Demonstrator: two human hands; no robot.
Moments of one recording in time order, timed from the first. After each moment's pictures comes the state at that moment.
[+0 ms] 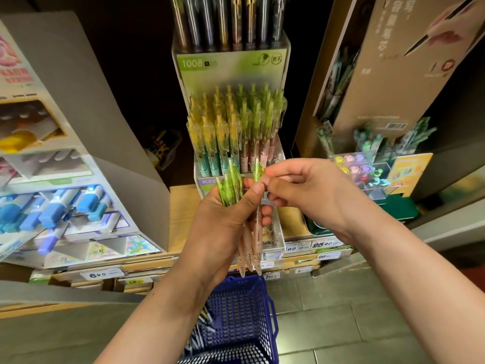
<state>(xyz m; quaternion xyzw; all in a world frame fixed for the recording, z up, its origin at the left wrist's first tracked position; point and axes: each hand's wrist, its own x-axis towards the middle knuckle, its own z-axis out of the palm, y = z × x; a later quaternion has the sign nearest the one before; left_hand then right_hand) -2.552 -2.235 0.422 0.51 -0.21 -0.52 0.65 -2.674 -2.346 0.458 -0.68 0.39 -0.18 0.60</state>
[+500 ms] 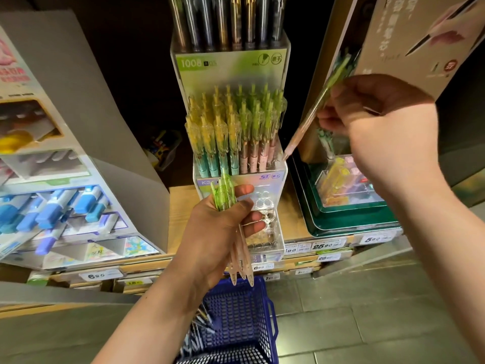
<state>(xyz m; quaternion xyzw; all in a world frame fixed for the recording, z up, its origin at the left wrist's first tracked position) -2.547 -2.233 0.412 0.55 -0.13 -0.52 0.65 -2.686 -2.387 0.503 -0.65 0.40 -0.47 0.44</state>
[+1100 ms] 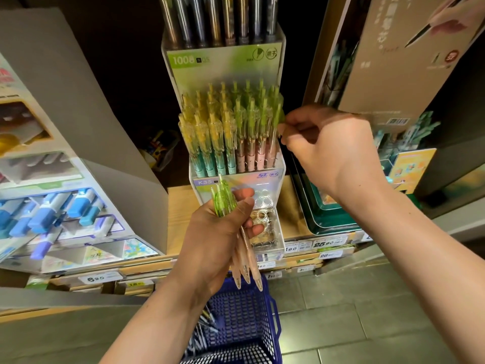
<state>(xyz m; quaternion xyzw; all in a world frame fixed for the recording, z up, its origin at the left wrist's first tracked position) -2.552 -2.233 0.400 0.55 -0.12 -0.51 0.65 -2.664 -2.379 0.480 -0.82 0.43 -0.28 0.24</state>
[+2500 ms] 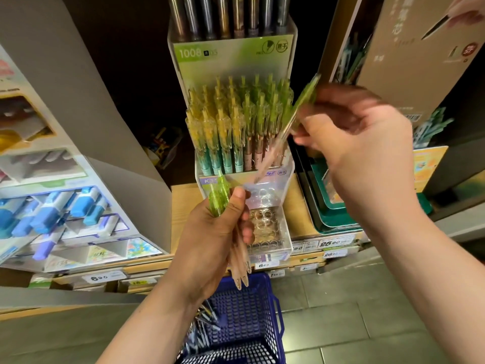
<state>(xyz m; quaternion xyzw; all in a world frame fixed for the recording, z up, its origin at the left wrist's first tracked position) -2.540 -2.220 0.404 0.52 -0.18 -0.53 0.65 -2.667 -2.347 0.491 -0.64 0.35 -0.46 0.51</state>
